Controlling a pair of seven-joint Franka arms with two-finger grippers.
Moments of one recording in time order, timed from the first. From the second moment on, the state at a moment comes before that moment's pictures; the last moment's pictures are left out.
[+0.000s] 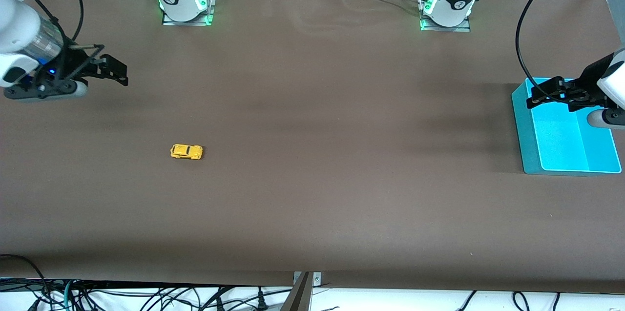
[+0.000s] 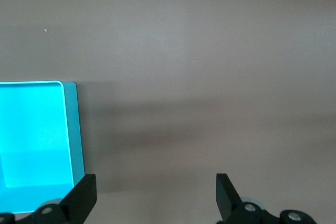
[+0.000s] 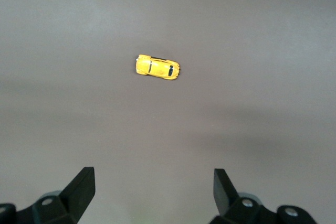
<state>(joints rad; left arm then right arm) -0.05 0.20 0.07 -1.35 -0.09 1.49 0.05 0.21 0.03 -0.09 -1.71 0.01 1.66 -0.01</state>
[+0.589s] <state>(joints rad) -0.05 0.19 0.05 -1.35 -0.09 1.46 0.05 0.31 0.22 -0.08 -1.71 0.01 1.80 -0.34</state>
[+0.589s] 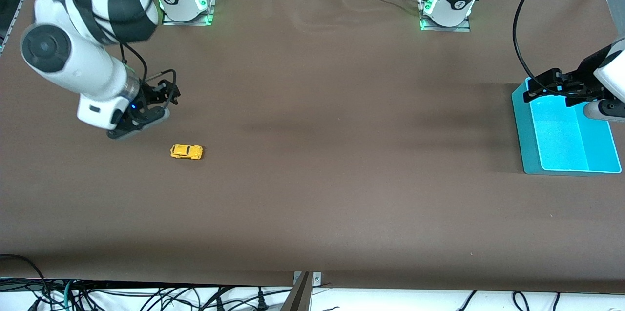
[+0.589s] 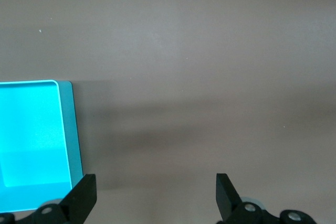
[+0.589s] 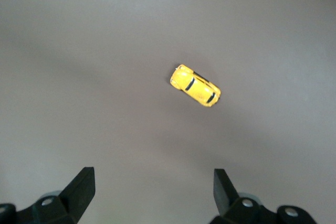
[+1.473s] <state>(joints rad) -0.05 0.20 0.05 -1.35 -0.09 1.44 0.43 0.24 0.35 -0.09 -2.00 0.01 2.33 -1.15</state>
